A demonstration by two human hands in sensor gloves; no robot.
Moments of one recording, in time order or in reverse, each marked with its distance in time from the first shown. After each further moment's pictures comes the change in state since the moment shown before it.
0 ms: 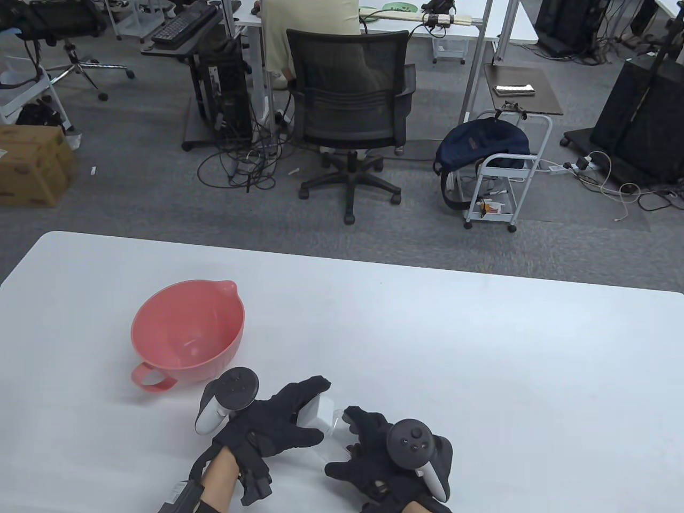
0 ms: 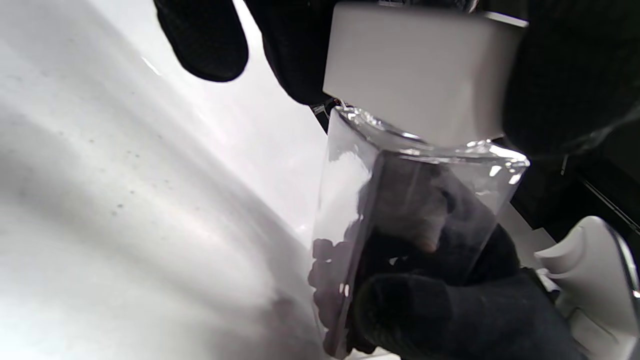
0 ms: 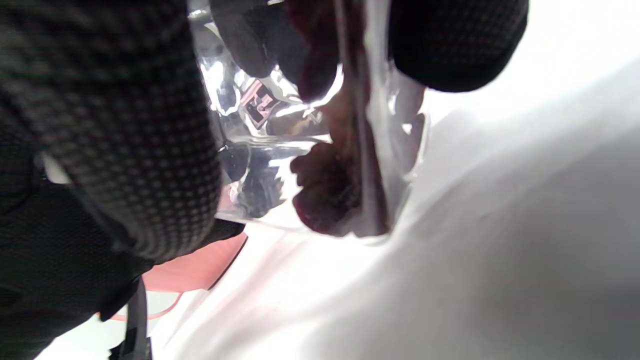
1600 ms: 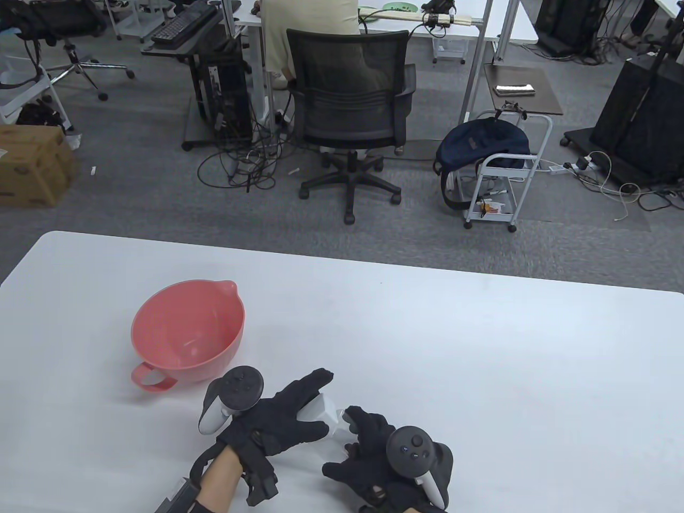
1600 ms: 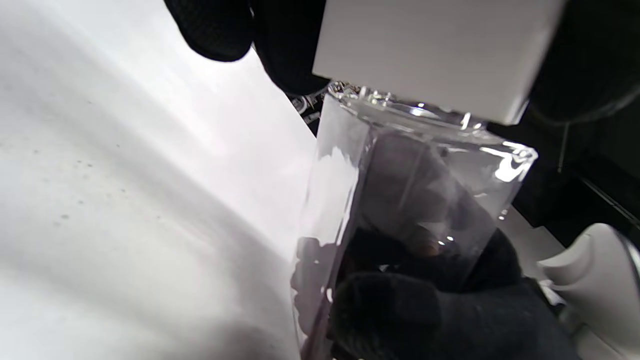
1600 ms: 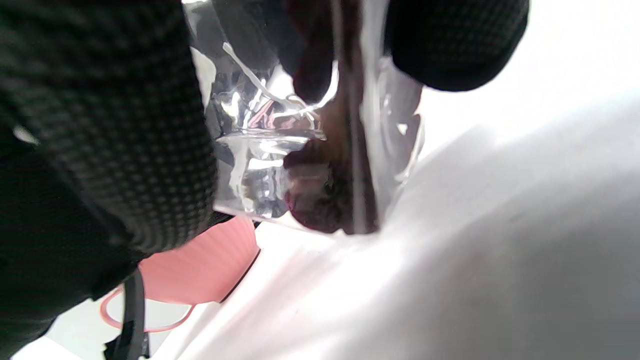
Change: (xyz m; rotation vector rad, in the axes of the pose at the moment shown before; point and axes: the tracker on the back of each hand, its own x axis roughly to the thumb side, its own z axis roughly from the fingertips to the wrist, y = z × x) left_hand 0.023 0.000 0.002 0.032 -0.006 -0.051; right_hand 0.009 0.003 0.010 -0.051 -0.023 -0.031
